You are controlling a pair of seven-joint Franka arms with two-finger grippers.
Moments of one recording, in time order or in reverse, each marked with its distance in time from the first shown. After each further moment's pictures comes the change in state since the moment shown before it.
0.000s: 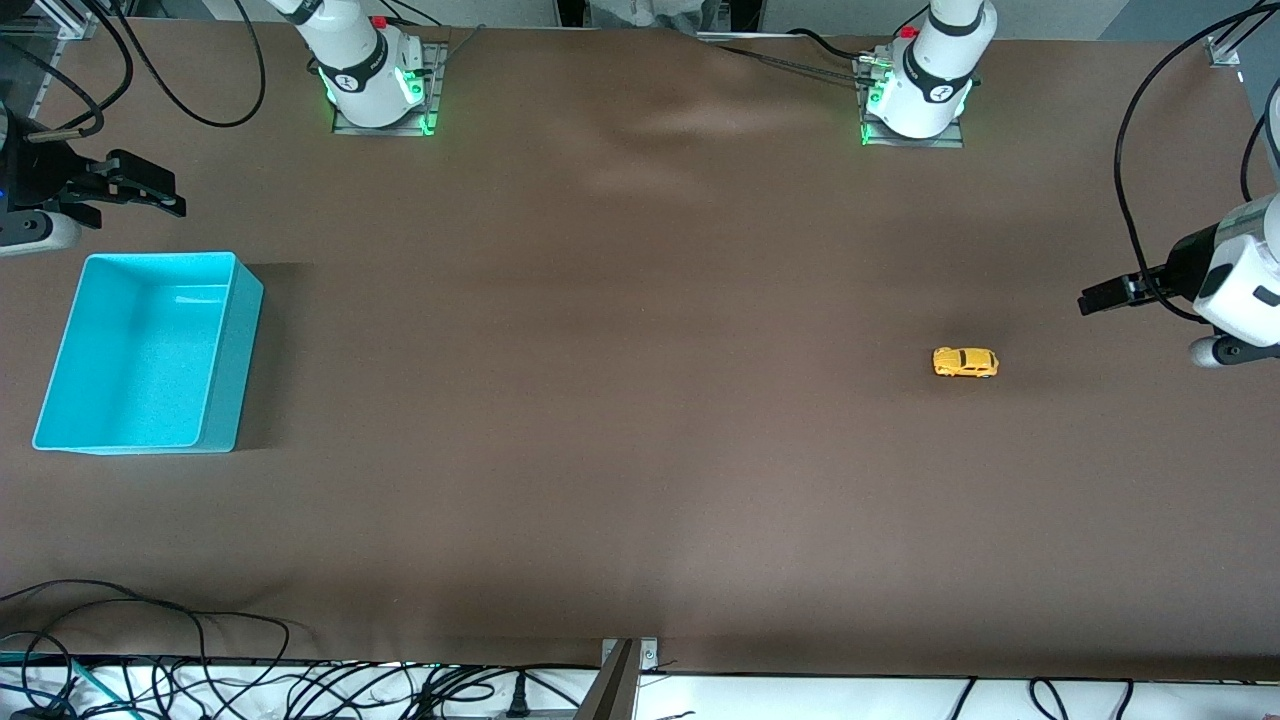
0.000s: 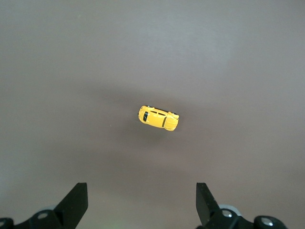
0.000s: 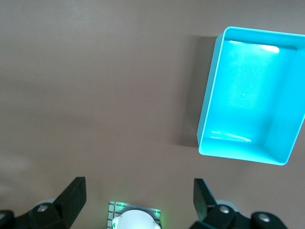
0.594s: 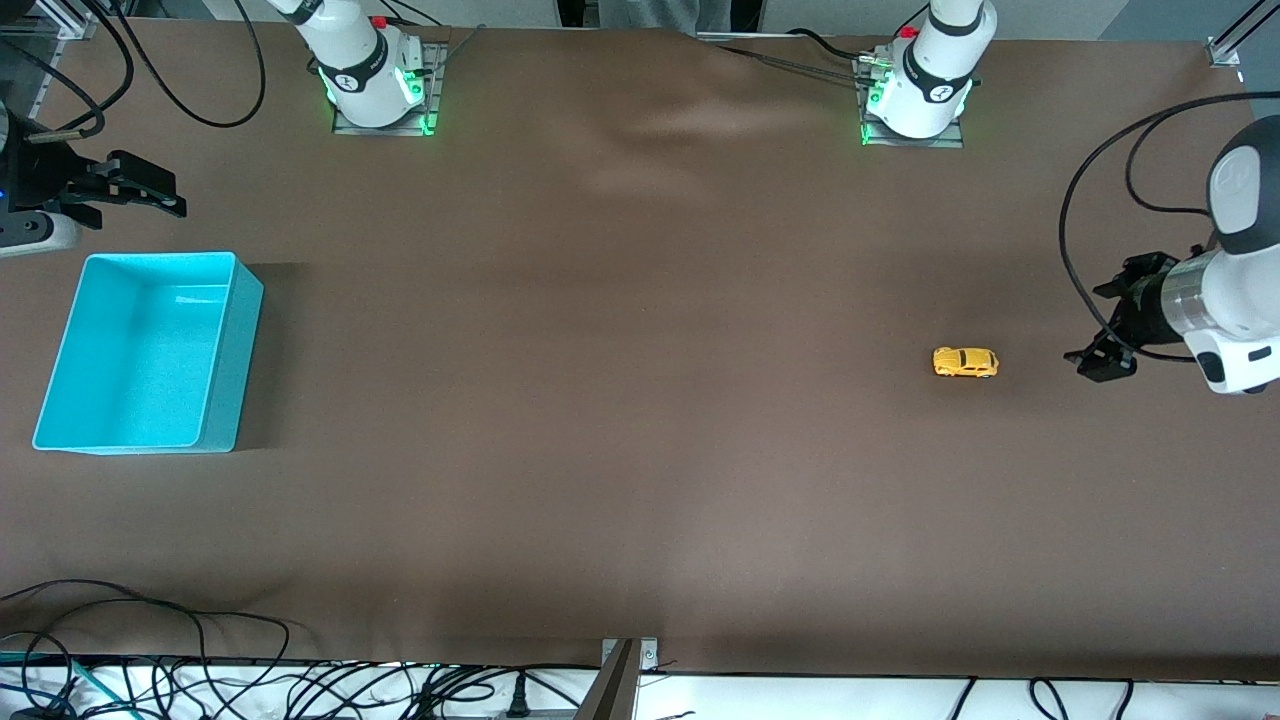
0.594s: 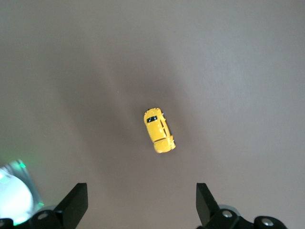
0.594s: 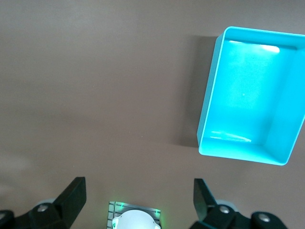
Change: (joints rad) left arm -0.003 0.094 -0.004 -0.046 -0.001 0.110 -0.903; right arm 0.001 0.001 0.001 0.000 0.000 0.000 0.000
